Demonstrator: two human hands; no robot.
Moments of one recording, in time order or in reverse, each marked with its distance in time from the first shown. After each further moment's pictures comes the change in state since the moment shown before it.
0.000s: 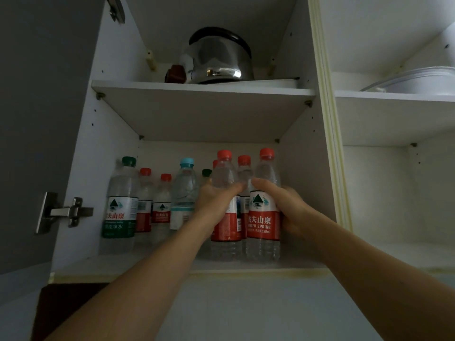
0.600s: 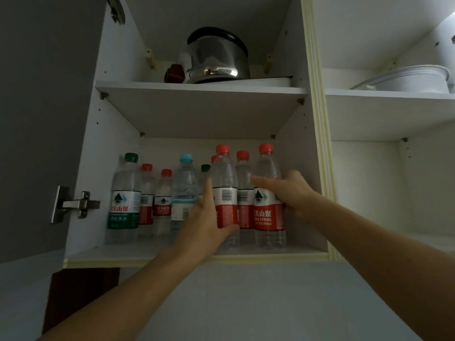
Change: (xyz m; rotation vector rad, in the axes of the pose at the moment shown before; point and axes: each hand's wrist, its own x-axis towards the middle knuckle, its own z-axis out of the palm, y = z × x) left_hand -0.074 -0.016 -0.025 0.614 -0.077 0.303; right_hand -0.025 -0.027 -0.009 -0.262 0.150 -0.063
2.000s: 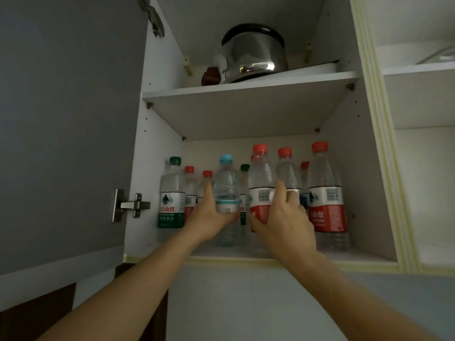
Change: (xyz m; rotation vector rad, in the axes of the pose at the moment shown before) left_hand 0.028 -0.062 -0.055 -0.150 -0.003 -0.202; right_hand -0.056 0.039 0.114 -0.818 0.276 -0.412
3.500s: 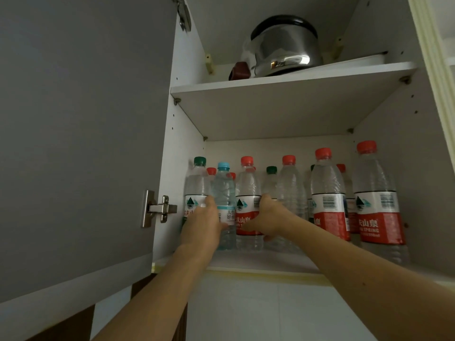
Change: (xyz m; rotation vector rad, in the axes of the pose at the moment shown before) left_hand 0.005 -0.057 -0.041 0.652 0.255 -0.011; right_hand 0.084 -0.044 0.091 0.332 -0.591 0.128
